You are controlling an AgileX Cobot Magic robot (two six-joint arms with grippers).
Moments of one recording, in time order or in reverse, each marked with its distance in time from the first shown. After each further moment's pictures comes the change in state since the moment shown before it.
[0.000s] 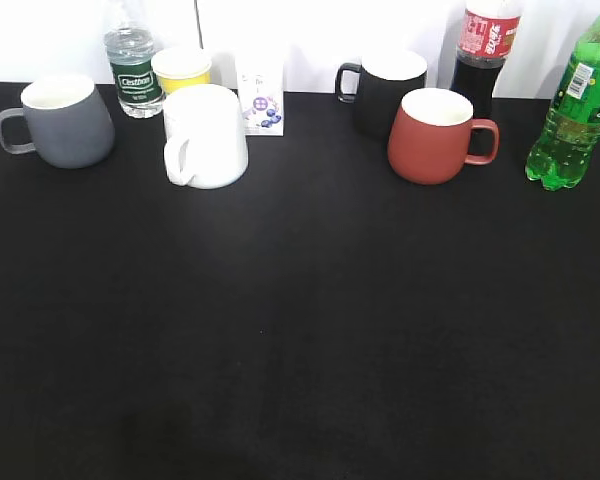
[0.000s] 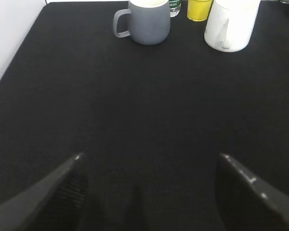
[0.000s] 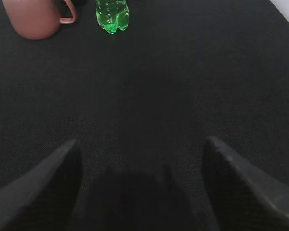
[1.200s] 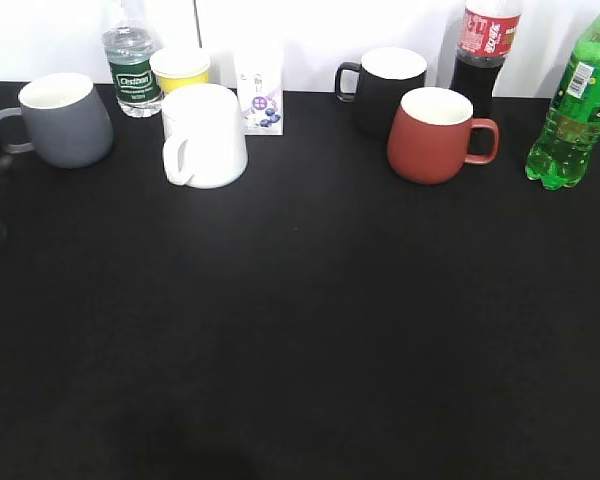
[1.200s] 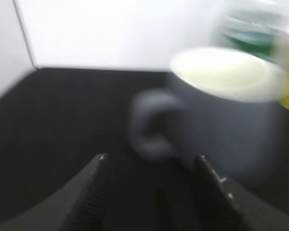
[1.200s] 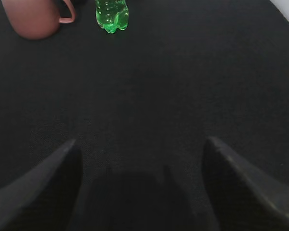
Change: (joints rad) left arm 0.053 1.853 -0.085 -0.045 -2.017 0.000; right arm 0.000 0.000 0.000 0.000 0.000 0.000
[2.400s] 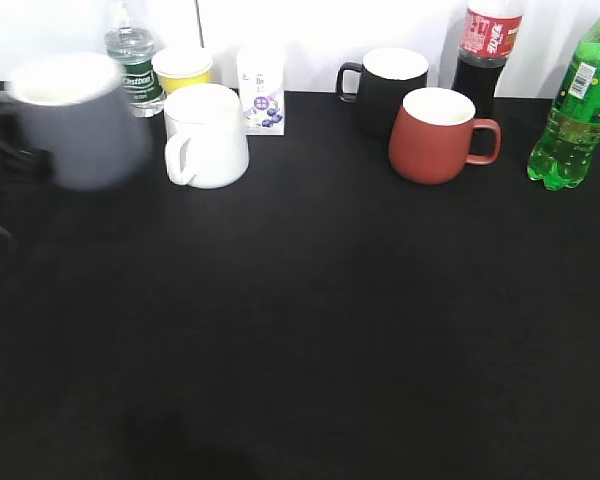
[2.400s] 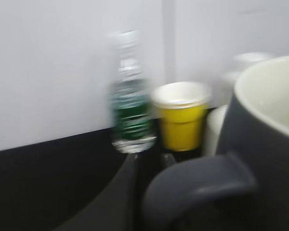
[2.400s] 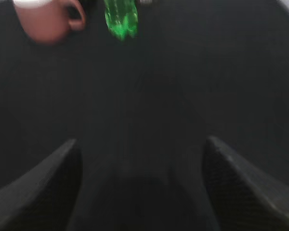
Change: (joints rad) left arm -0.174 -0.301 0.142 0.222 0.029 0.006; right arm 0.000 0.022 -0.017 0.026 -0.093 0.000
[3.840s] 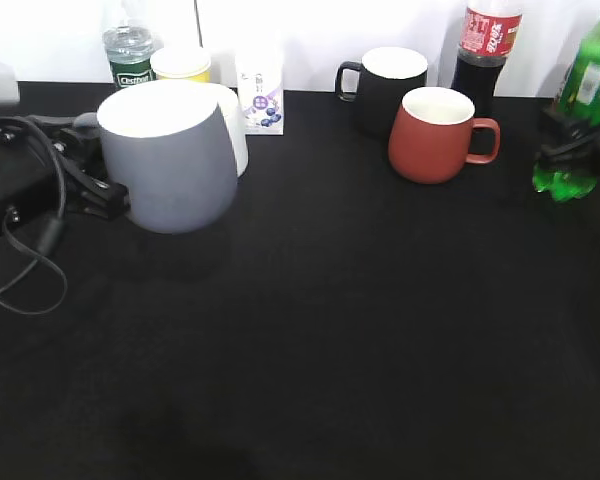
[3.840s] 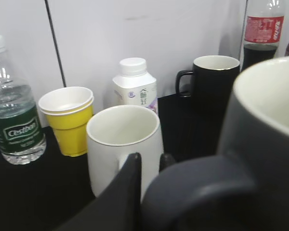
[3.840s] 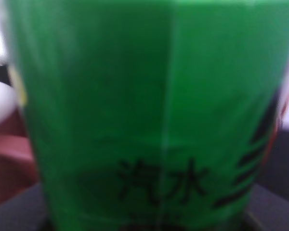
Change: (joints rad) left arm -0.213 -0.043 0.011 0.065 0.059 -0.100; right arm 0.002 1.923 -0.181 -0.319 -2.044 -0.012
